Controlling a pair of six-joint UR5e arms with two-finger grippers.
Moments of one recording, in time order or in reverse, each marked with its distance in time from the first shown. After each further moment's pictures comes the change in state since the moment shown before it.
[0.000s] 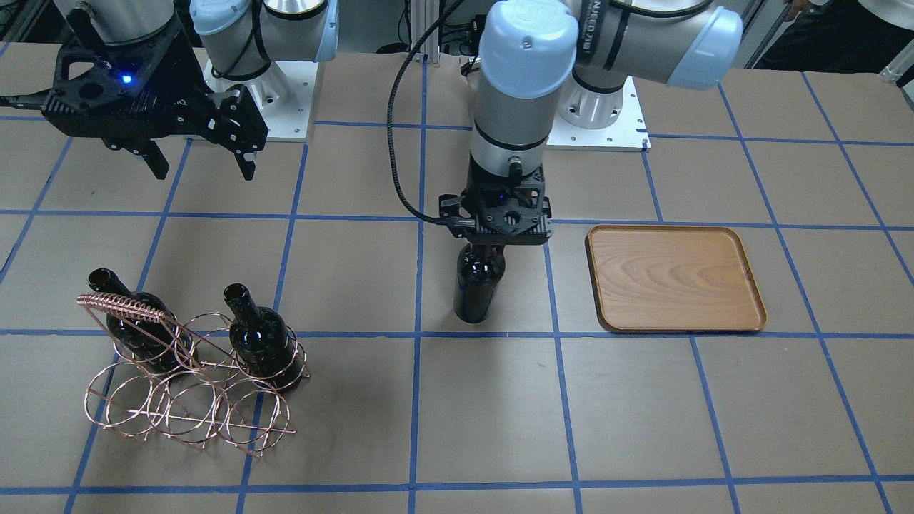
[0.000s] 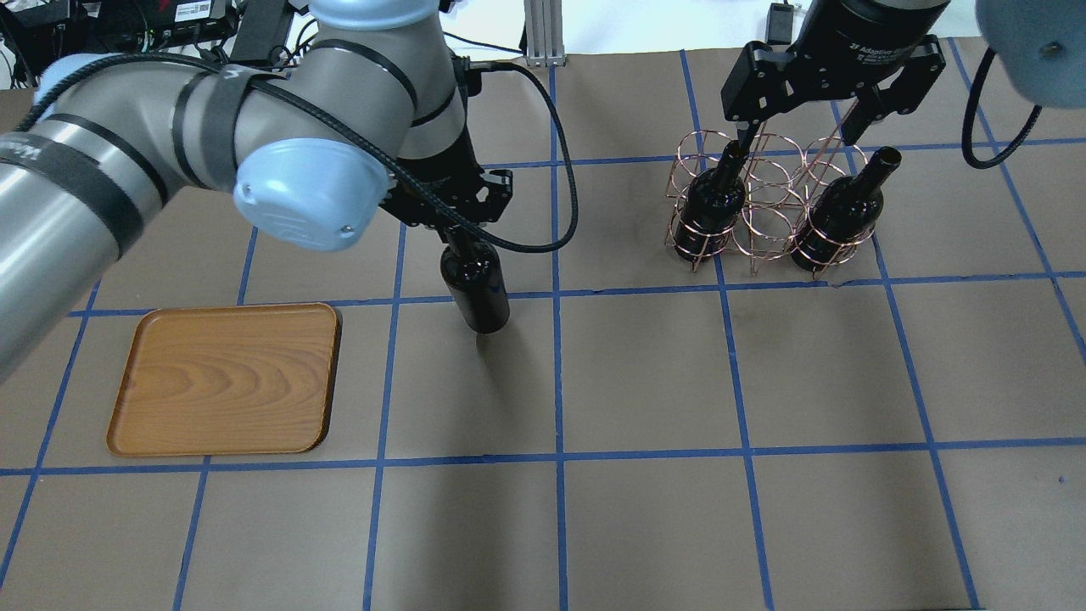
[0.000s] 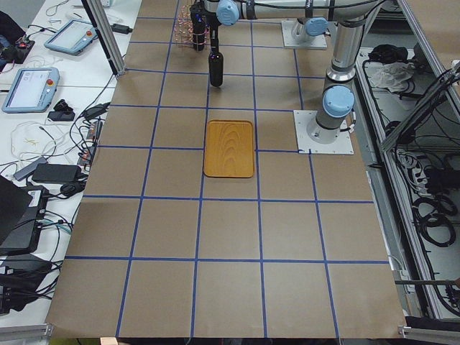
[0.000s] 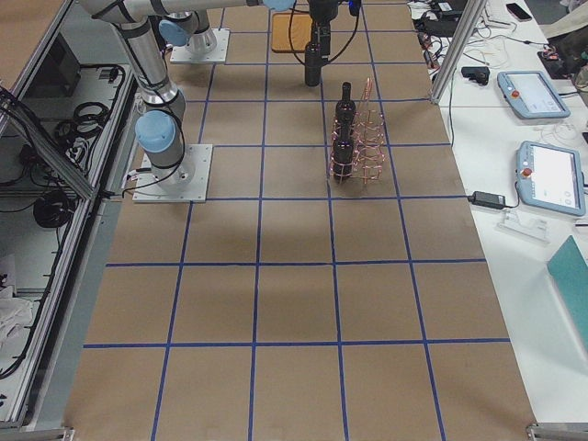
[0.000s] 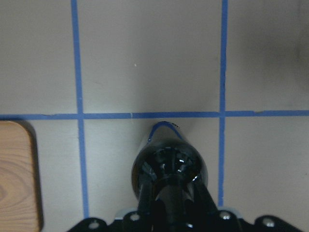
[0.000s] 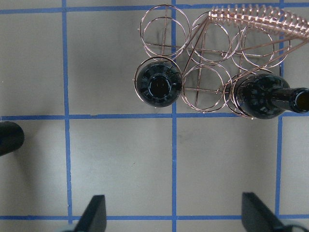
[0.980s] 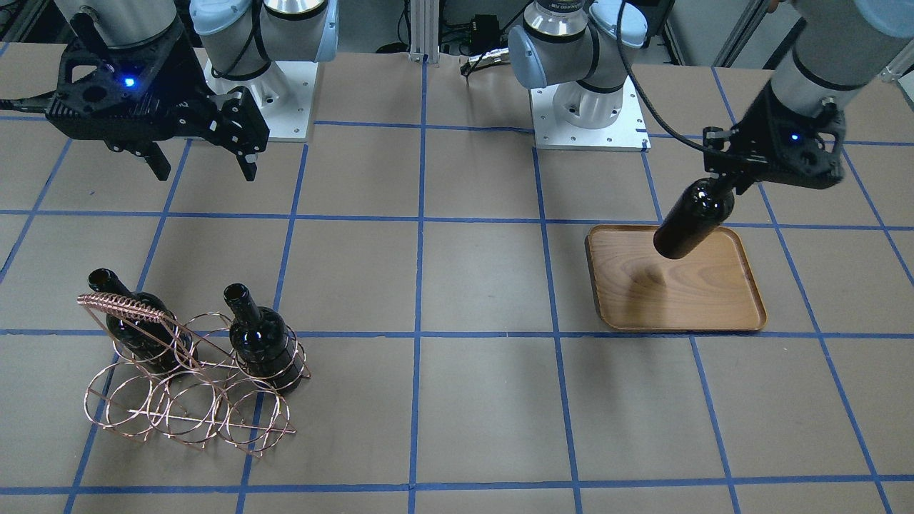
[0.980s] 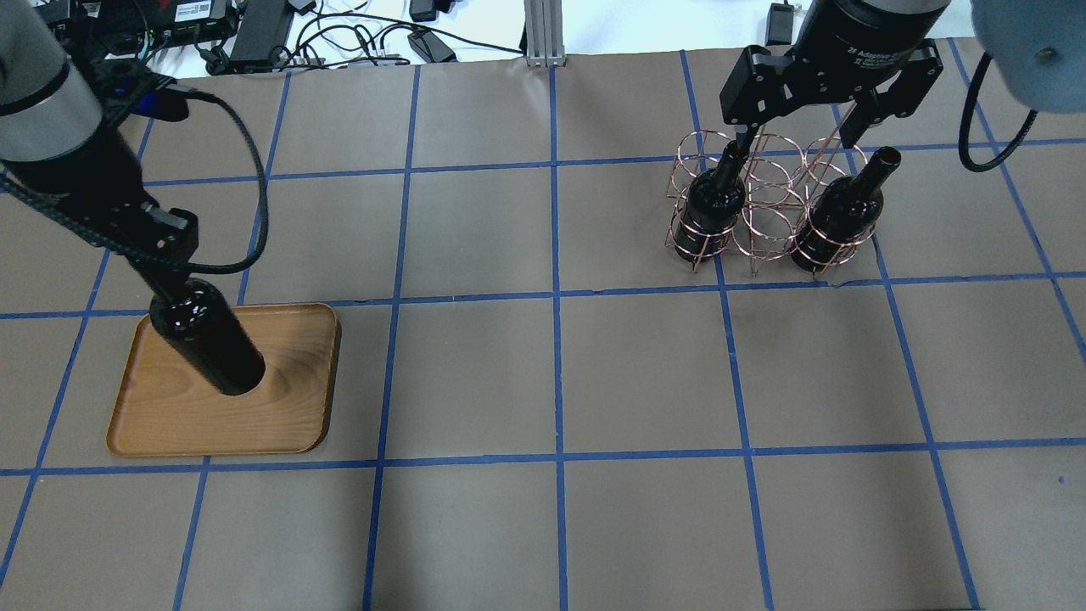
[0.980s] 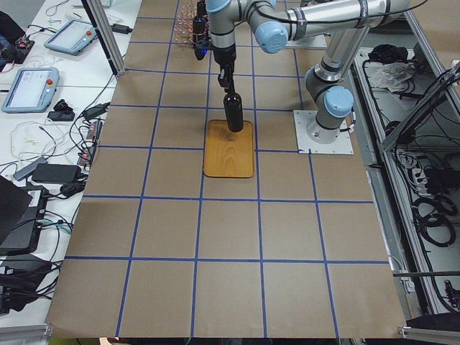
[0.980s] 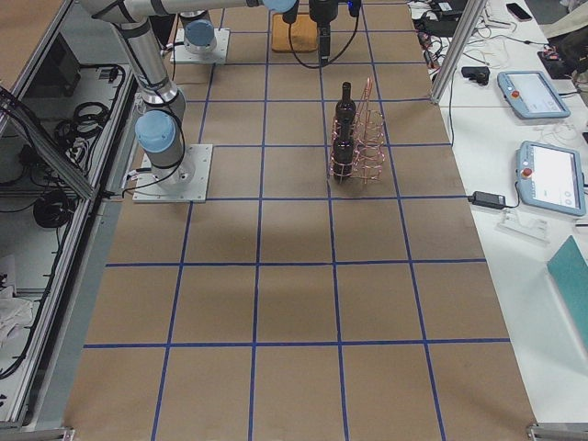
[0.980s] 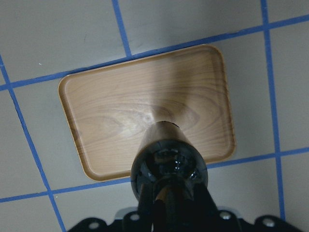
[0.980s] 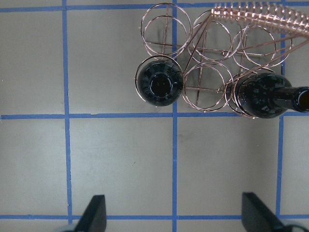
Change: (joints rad) left arm 0.599 0.241 -0.145 -0.193 0.092 0.748; right arm 0.000 0.000 0.006 -0.003 0.002 -0.002
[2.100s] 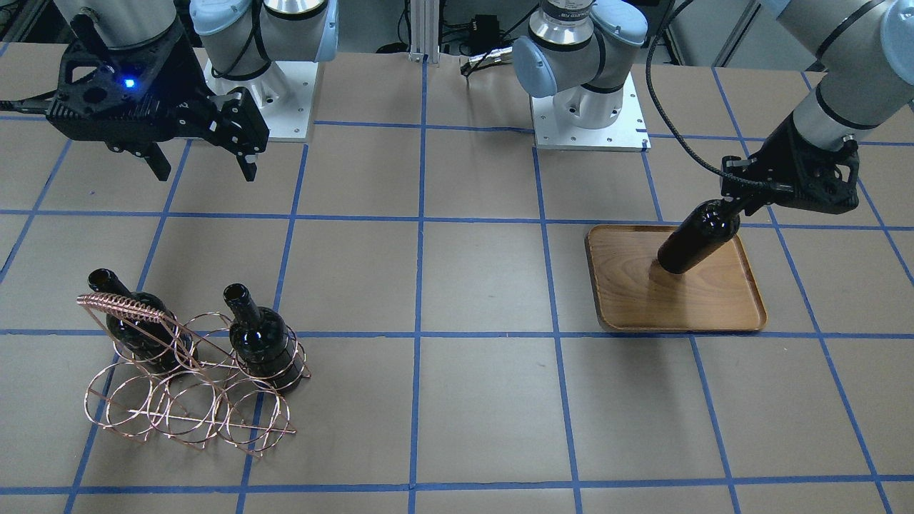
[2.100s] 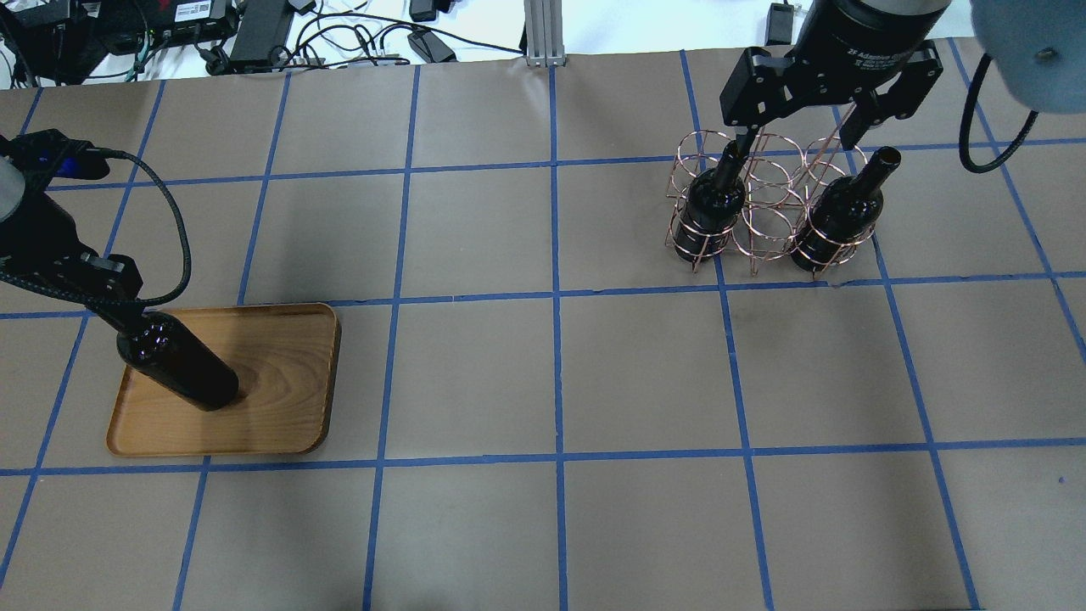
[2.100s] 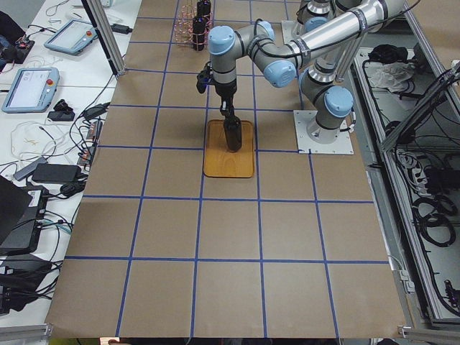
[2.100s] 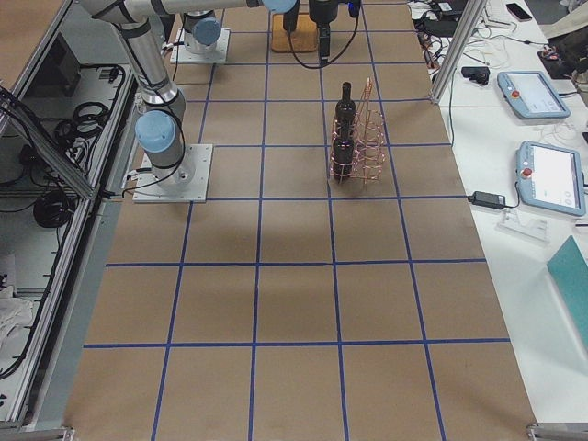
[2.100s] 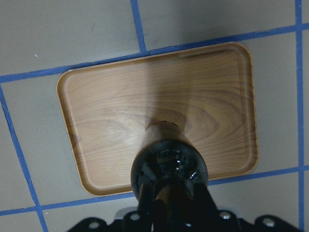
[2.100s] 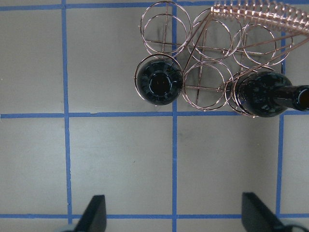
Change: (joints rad) left arm 0.090 -0.019 -0.104 0.121 -0.046 0.064; right arm 0.000 0.000 0.002 0.002 0.000 0.000
